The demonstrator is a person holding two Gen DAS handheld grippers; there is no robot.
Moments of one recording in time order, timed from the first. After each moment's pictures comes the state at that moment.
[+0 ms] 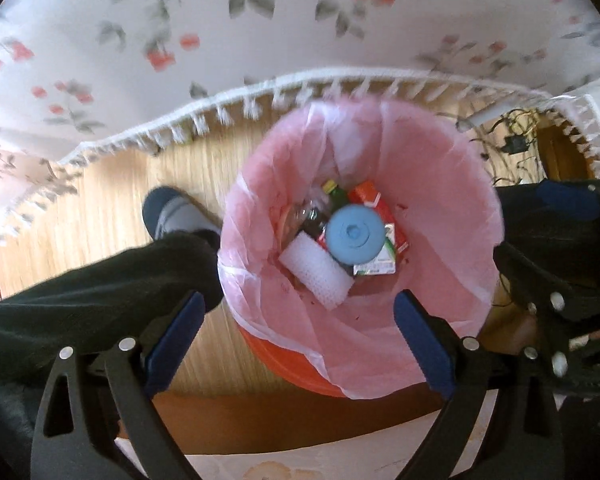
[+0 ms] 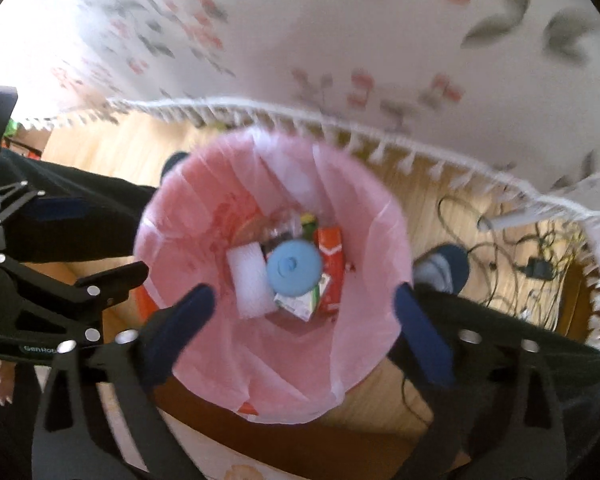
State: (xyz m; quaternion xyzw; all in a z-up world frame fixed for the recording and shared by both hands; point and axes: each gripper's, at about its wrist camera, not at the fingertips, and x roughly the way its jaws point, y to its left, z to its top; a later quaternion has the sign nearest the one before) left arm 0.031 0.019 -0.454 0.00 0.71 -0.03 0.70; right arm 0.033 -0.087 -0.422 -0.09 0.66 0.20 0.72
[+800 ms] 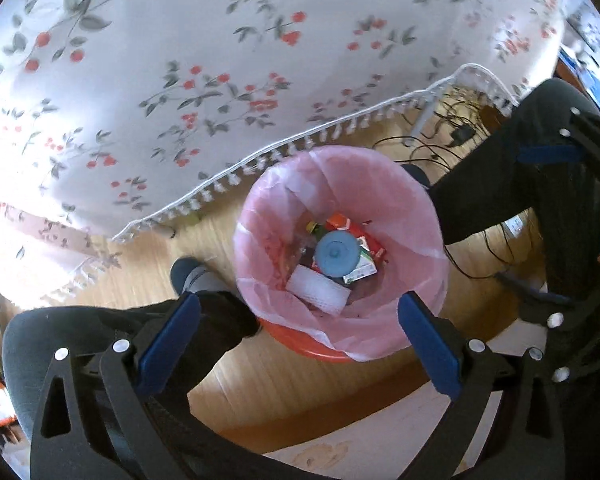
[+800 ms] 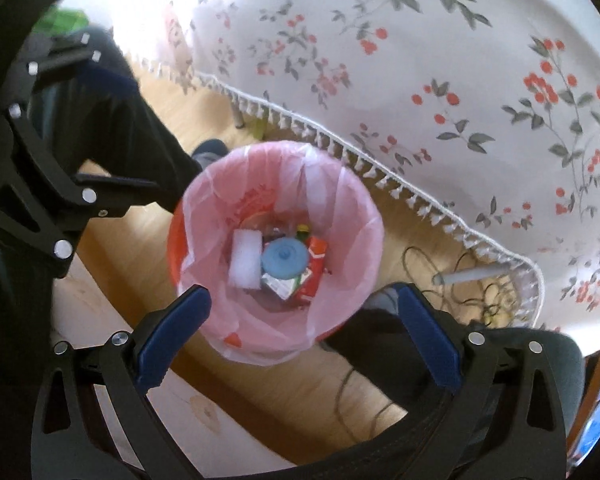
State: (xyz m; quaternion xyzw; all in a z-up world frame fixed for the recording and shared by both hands) left arm -0.041 -0.007 -0.344 0.11 0.60 -0.11 0.78; right arm -0.071 -0.075 -0.332 -0.24 0.56 0.26 0.75
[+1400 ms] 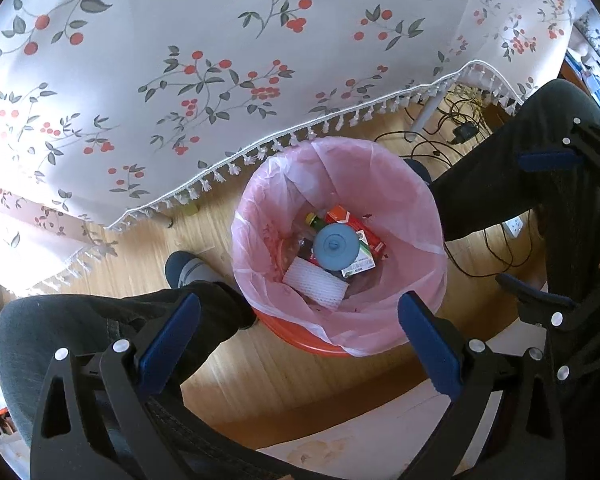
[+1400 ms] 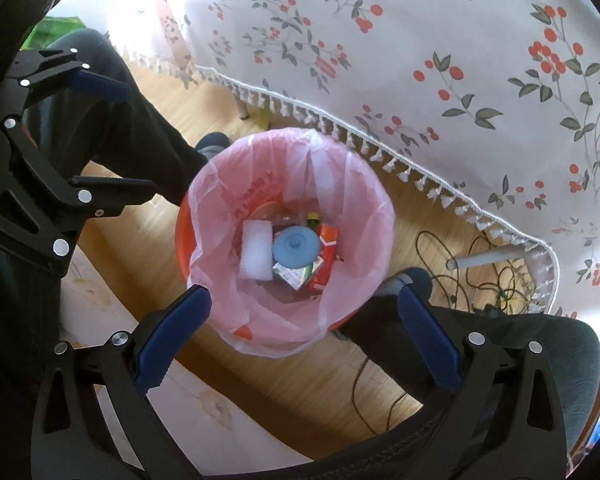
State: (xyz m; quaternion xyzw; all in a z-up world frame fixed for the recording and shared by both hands) left arm -0.040 -0.002 -0.352 0.10 0.62 -0.10 0.77; right arm -0.066 -0.089 -0.337 -0.20 0.59 0.26 0.74
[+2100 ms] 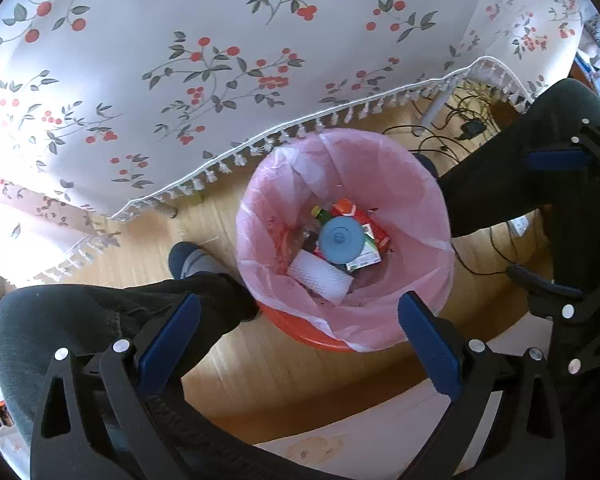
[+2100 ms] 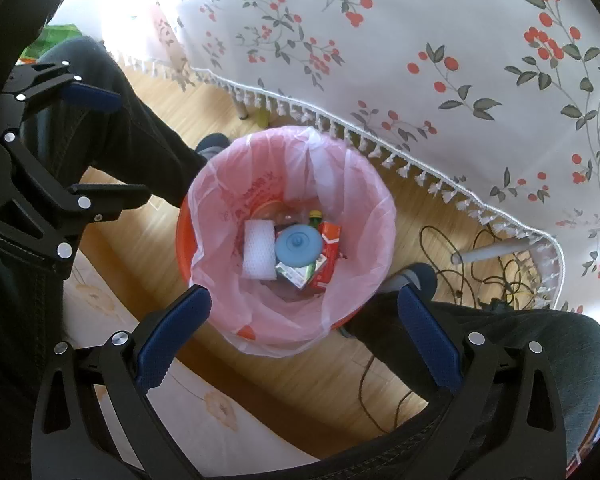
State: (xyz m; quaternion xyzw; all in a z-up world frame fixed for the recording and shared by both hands) left arm -0.038 -0.001 -0.357 0.10 0.63 -0.08 0.76; right arm -0.062 -0.094 -0.339 -0.19 0.59 0.26 0.74
